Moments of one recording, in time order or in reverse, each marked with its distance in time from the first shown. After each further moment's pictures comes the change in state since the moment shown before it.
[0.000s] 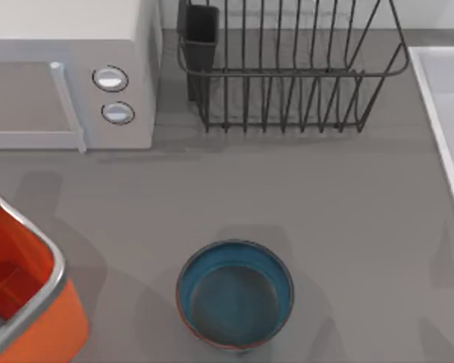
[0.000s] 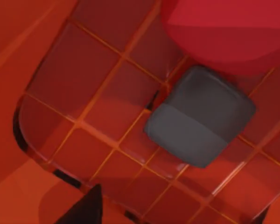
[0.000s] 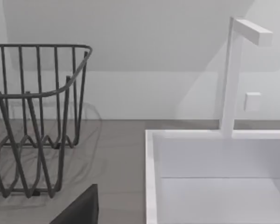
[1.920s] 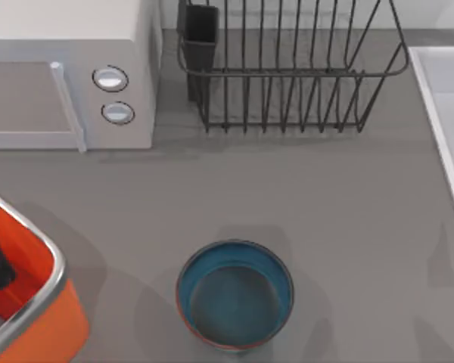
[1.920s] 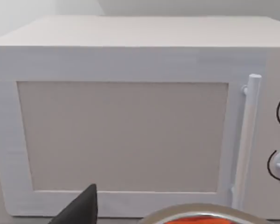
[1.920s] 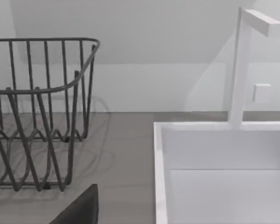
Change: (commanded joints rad) left arm 0.038 -1.309 -0.883 1.162 0.013 1.540; right arm 0.018 0.031 0.031 -0.027 0.000 0.019
